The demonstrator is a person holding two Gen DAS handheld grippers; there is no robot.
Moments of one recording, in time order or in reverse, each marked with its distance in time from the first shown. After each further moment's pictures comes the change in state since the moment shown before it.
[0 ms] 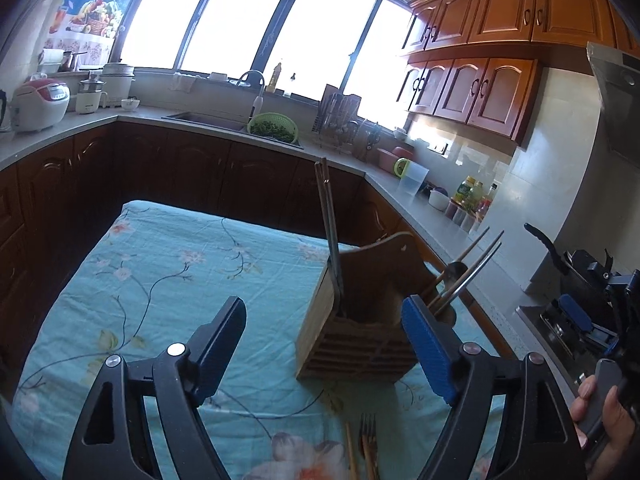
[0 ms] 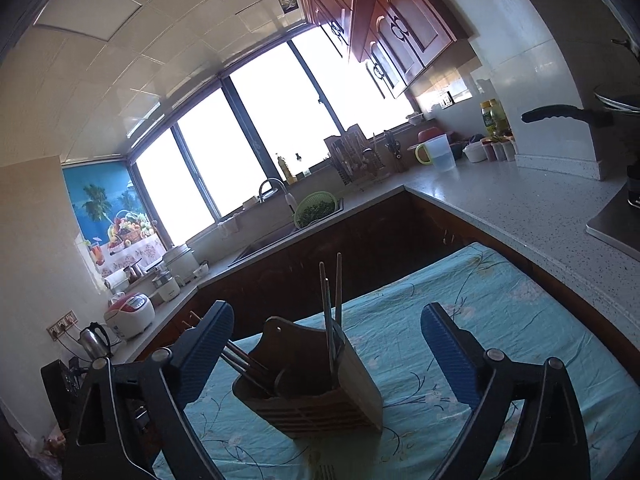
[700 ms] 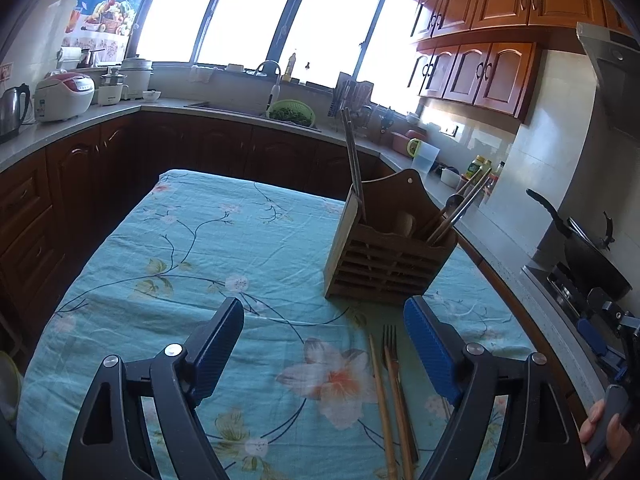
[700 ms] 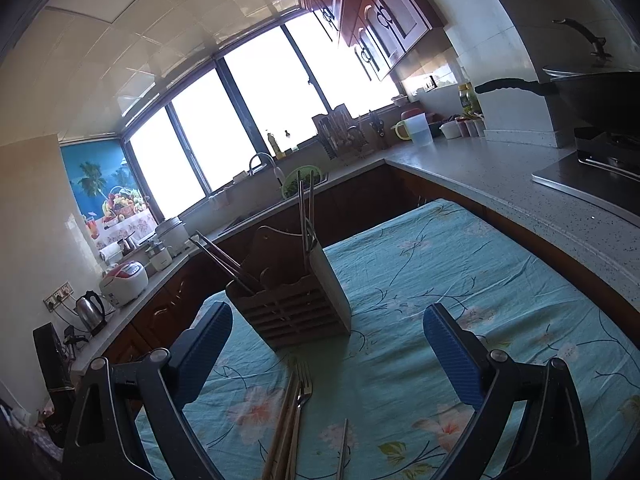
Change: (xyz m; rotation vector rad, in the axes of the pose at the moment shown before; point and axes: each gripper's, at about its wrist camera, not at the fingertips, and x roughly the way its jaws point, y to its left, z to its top) left arm -0.094 0.001 -0.053 0.022 0.042 0.046; right arm -0.089 -0.015 -0.072 -0.019 0.067 -0.054
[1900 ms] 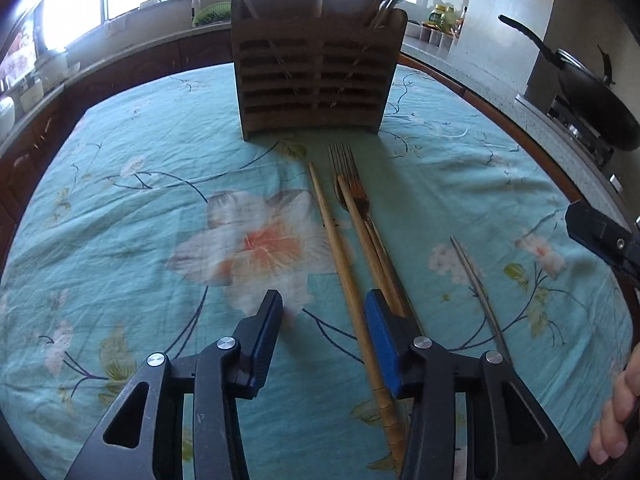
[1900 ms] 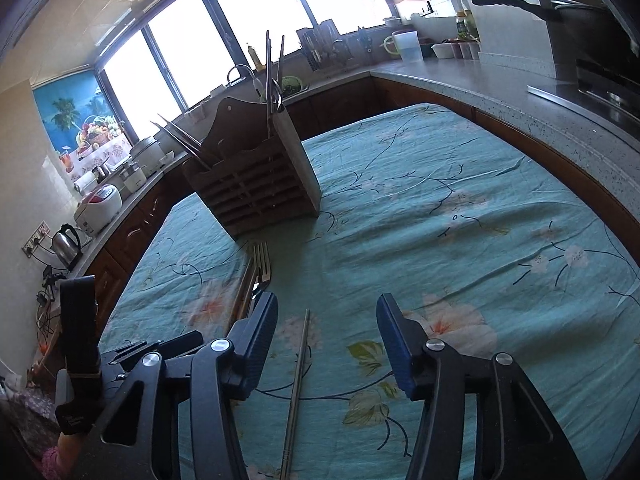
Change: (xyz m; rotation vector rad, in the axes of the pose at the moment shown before) left arm 0.096 -0.065 -0.057 0.297 0.428 0.013; right arm 0.035 -0.015 -0.072 -0.039 0.315 -0.082
